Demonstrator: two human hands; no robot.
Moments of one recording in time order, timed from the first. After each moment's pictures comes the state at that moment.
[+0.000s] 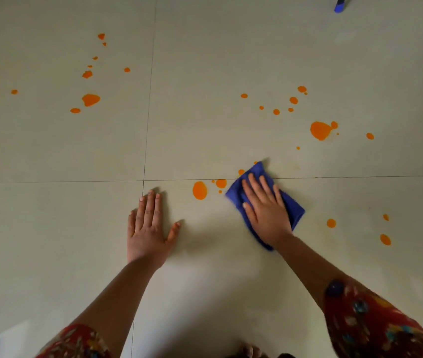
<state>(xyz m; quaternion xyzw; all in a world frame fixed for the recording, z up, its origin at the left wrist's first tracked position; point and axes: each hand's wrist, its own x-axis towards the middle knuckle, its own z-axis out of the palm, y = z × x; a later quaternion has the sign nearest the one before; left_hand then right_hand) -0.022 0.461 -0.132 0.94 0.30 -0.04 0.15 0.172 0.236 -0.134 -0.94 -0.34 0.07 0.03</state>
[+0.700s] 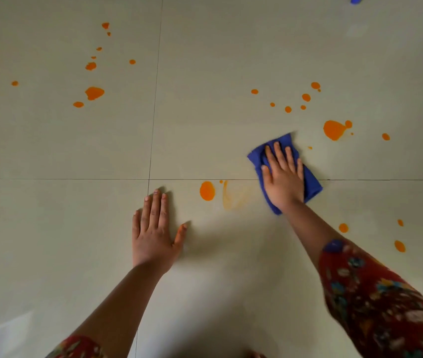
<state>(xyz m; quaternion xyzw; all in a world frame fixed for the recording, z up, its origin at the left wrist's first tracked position) -0.021 0.460 -0.128 0.94 0.30 -0.04 0.14 0.245 0.272 -0.122 -0.97 -0.23 0.07 0.04</state>
